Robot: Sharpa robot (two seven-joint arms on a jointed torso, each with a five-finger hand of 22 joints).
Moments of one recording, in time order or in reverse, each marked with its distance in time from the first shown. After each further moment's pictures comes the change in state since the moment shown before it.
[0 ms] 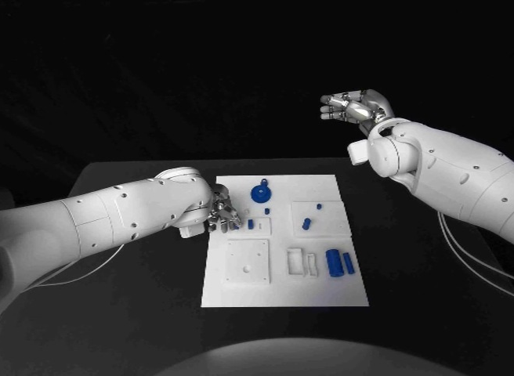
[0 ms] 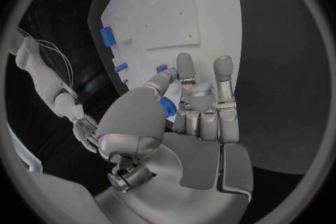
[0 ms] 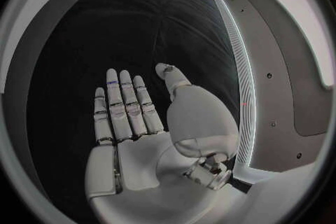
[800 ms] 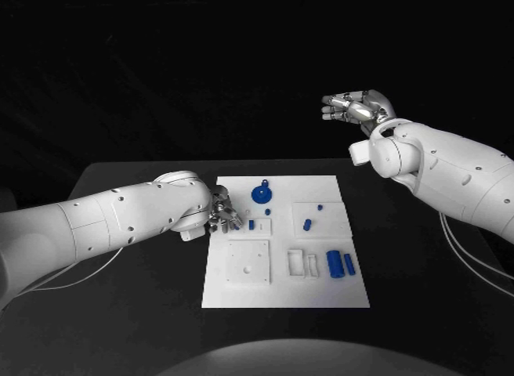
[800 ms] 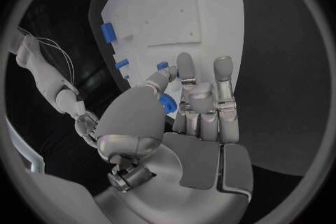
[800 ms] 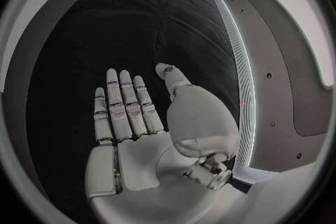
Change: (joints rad) left arm -0.004 -0.024 -0.003 0.034 0.008 -0.064 0.007; left_hand -0.007 -0.001 0.000 0.000 0.093 -0.007 0.008 0.080 0.075 -0.002 -0.002 0.015 -0.010 0.000 0.000 0.005 0.031 0.000 0.004 -0.004 -0.002 0.000; right arm 0.002 -0.001 0.000 0.001 0.000 -0.001 0.000; right_hand 0.000 0.000 0.000 0.000 -0.003 0.000 0.000 0.000 0.000 0.000 0.000 0.000 0.000 0.000 0.000 0.000 0.000 0.000 0.000 0.000 0.000 0.000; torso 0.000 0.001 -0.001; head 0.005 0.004
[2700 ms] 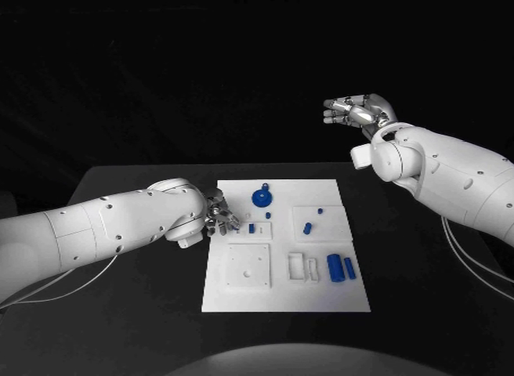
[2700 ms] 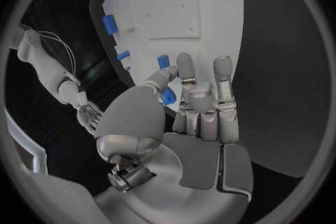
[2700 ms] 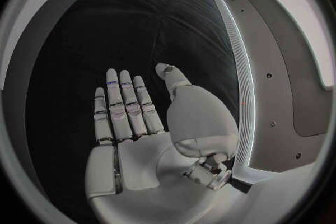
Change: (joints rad) left arm -0.001 -0.058 -0.002 0.072 0.020 -0.107 0.003; left_hand 0.000 0.000 0.003 0.003 -0.013 -0.002 -0.002 -0.002 -0.009 0.002 0.002 -0.004 0.000 -0.003 -0.004 -0.005 -0.001 0.000 0.003 -0.003 -0.012 0.000; right arm 0.001 -0.007 0.000 0.005 0.000 -0.002 0.001; right_hand 0.000 0.000 0.000 0.000 0.000 0.000 0.000 0.000 0.000 0.000 0.000 0.000 0.000 0.000 0.000 0.000 0.000 0.000 0.000 0.000 0.000 0.000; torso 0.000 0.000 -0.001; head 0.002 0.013
